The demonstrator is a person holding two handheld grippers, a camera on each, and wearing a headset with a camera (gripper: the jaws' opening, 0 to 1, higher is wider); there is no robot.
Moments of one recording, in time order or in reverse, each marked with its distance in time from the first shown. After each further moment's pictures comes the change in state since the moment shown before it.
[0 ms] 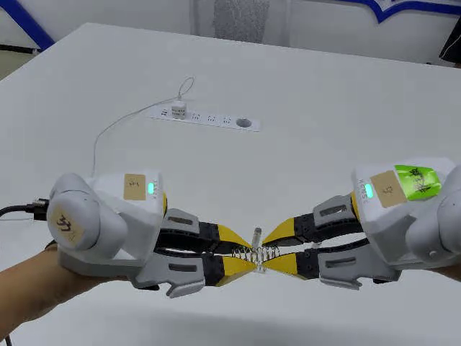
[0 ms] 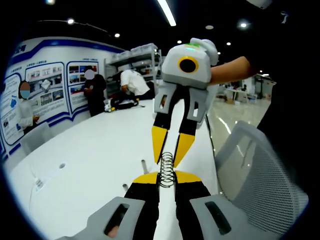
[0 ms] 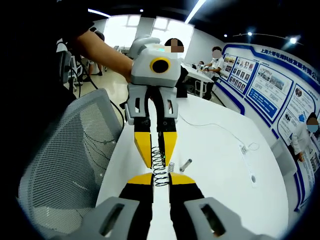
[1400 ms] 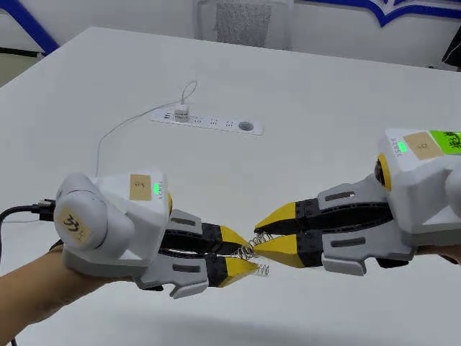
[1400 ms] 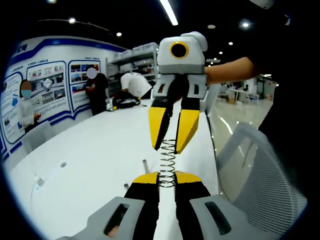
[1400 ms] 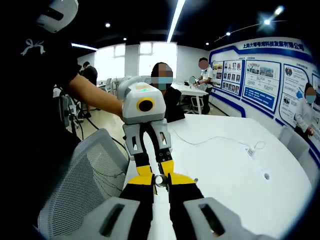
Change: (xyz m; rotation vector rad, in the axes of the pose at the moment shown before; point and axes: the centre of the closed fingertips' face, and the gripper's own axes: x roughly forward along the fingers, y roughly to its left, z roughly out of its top) left arm -0.002 0.003 0.001 -0.012 0.004 0.017; right arm -0.014 -0.008 0.044 0.216 -0.224 0.039
